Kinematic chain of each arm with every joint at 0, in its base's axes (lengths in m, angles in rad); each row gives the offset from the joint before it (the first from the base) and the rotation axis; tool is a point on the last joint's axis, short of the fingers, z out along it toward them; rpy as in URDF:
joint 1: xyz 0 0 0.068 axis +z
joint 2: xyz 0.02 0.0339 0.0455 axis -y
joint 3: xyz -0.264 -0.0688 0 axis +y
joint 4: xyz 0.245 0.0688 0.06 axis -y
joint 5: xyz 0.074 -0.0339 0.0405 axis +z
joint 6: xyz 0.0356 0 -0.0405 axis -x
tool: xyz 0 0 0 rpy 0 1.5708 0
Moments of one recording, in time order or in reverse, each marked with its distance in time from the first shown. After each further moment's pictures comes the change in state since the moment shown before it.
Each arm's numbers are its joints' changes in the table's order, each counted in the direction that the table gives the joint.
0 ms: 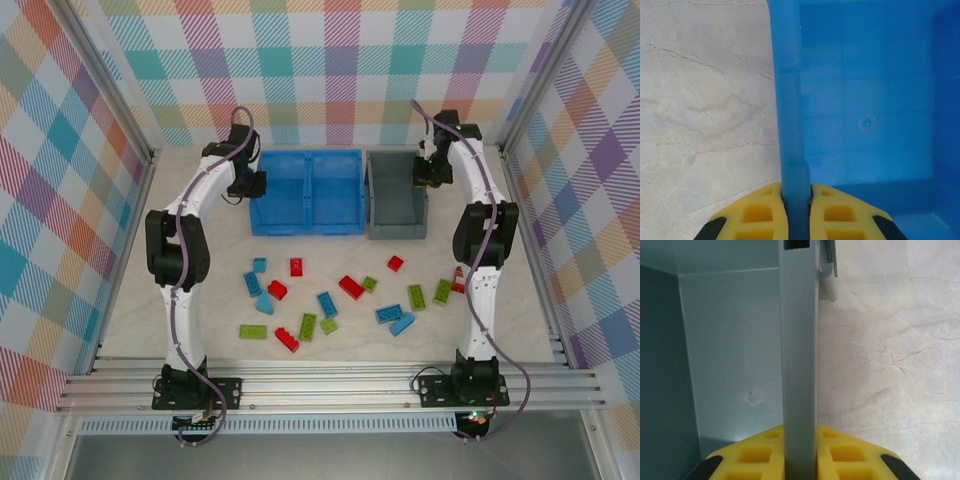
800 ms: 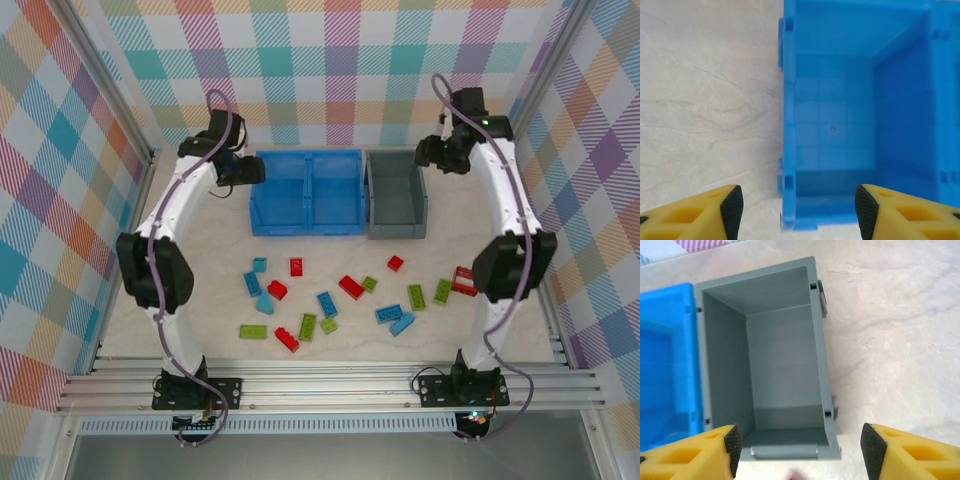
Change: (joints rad) left arm -0.003 0.286 0.088 0.018 -0.016 0.106; right arm 0.026 0.506 0.300 0.080 -0.092 -0.174
